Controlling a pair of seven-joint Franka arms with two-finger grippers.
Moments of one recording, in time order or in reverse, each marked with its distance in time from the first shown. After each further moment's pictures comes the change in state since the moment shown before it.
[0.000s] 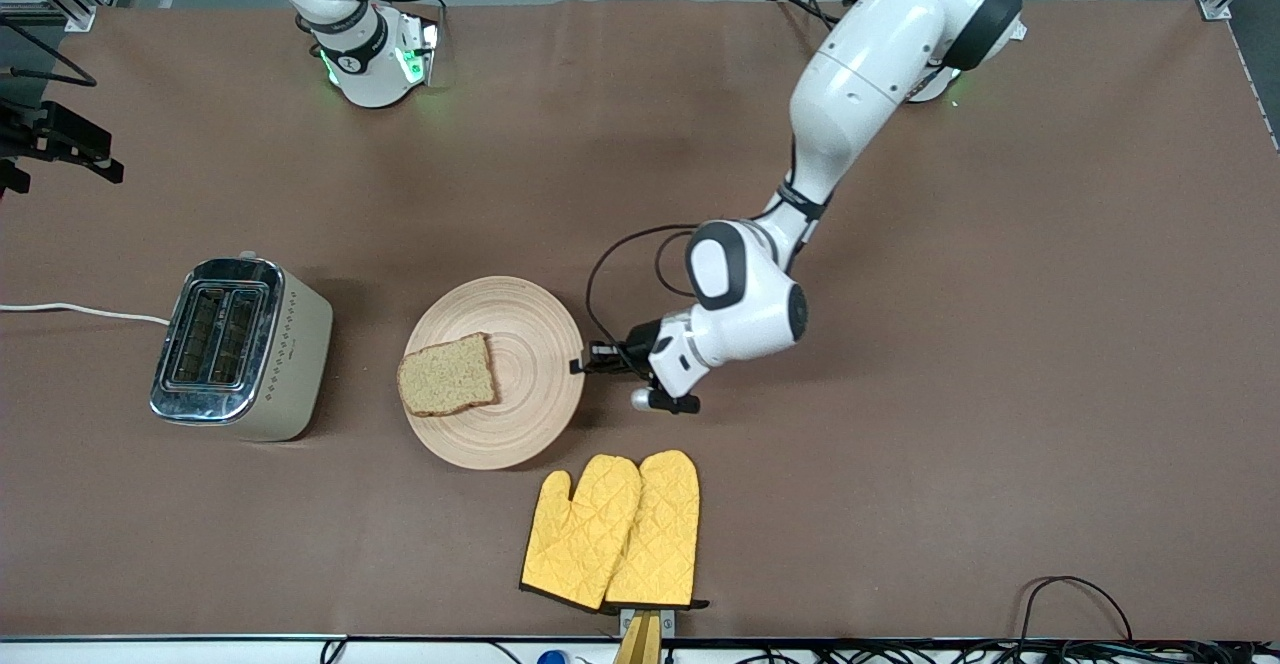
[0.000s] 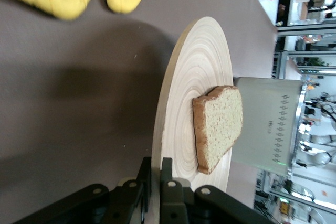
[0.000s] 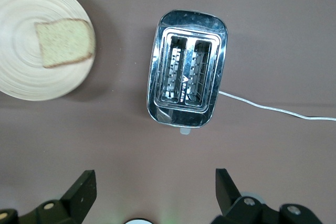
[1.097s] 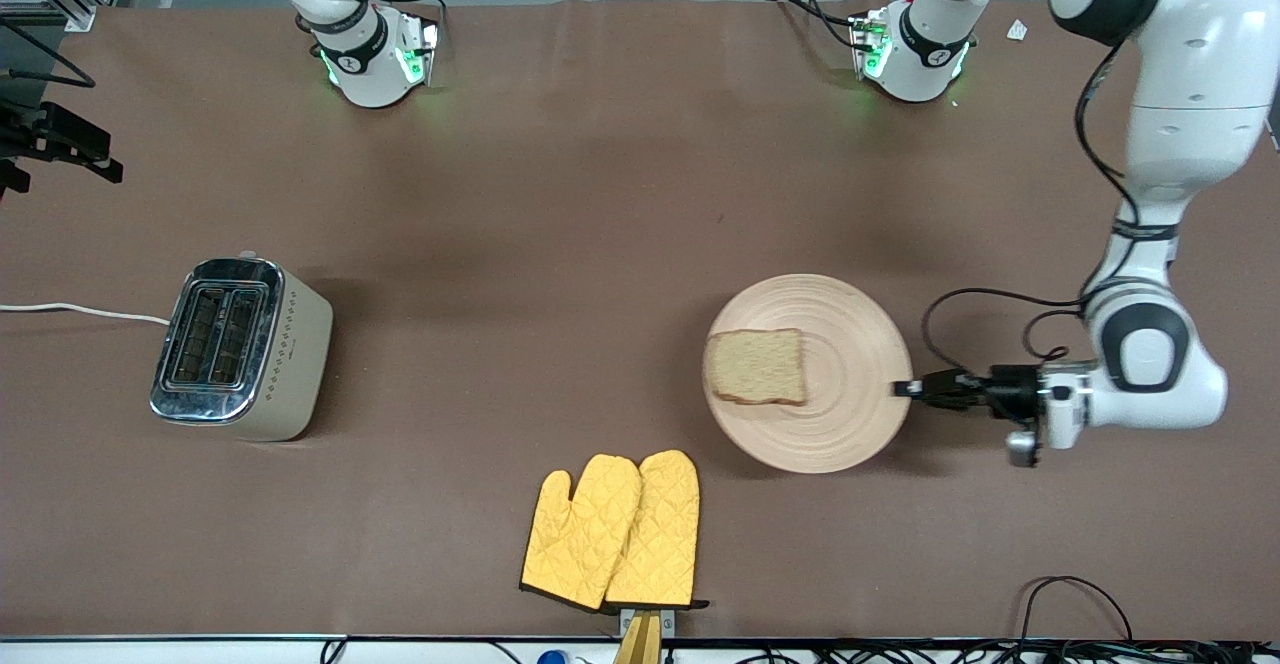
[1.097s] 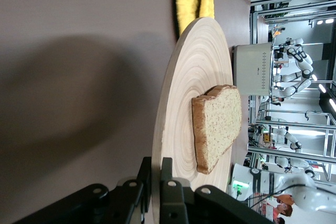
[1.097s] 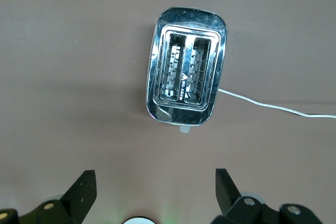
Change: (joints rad) left arm 0.827 -0.130 0.008 -0.242 0.308 -0.736 0.546; right arm -0.002 0.002 -0.003 0.000 0.000 -0.007 0.000
